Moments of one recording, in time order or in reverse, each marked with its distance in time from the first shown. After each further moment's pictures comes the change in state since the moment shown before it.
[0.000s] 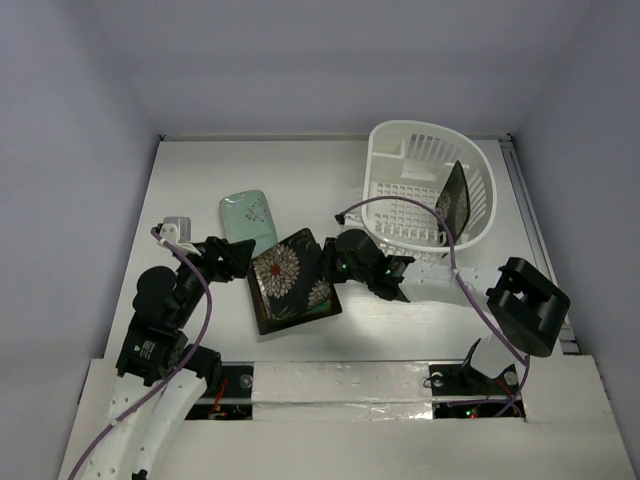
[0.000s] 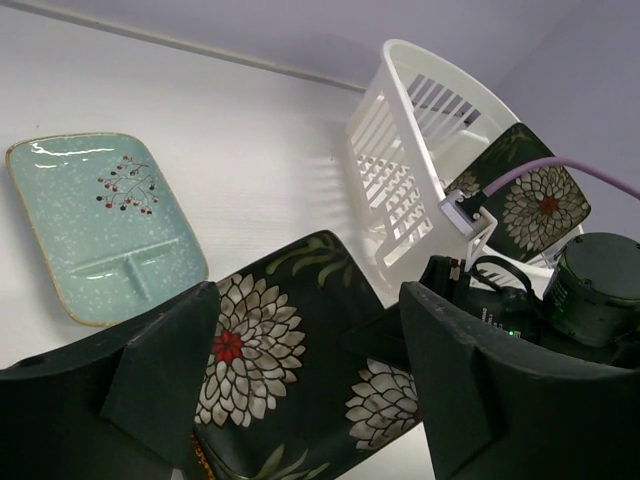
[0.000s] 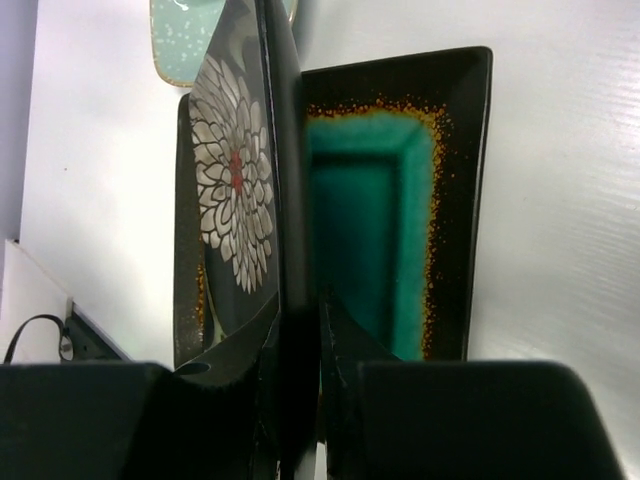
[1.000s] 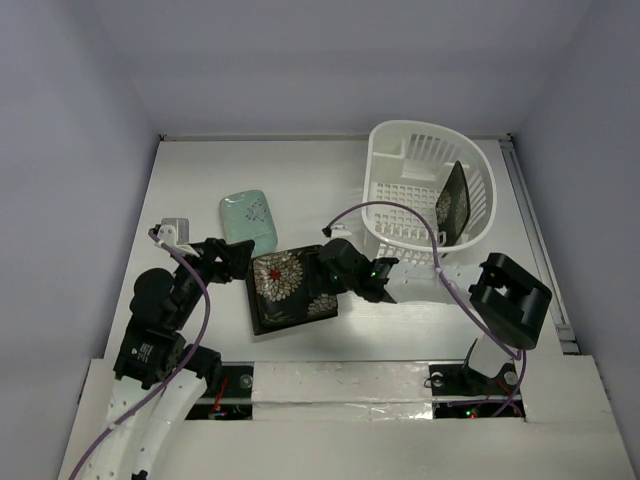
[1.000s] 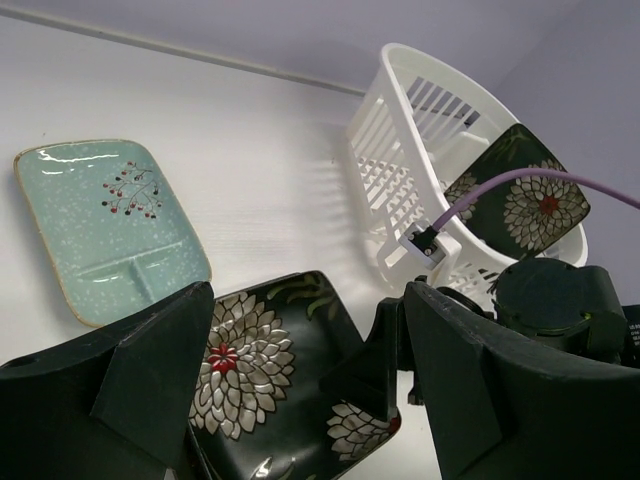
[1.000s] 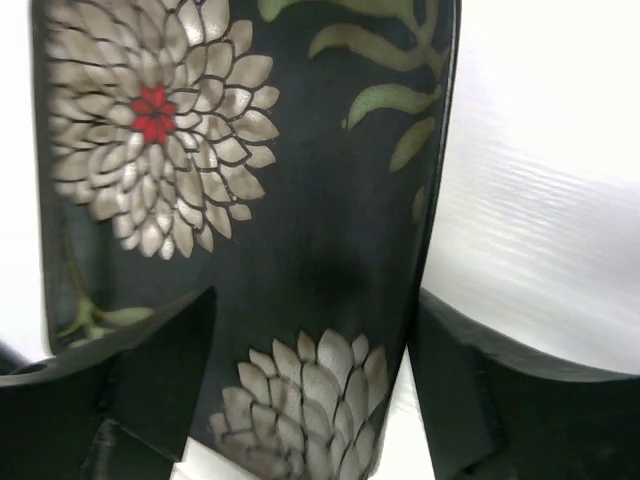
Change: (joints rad) left arm 0.000 -0.012 0.015 -0.018 -0.002 0.014; right arm 0.060 0.093 0.067 -0.177 0.112 -0.079
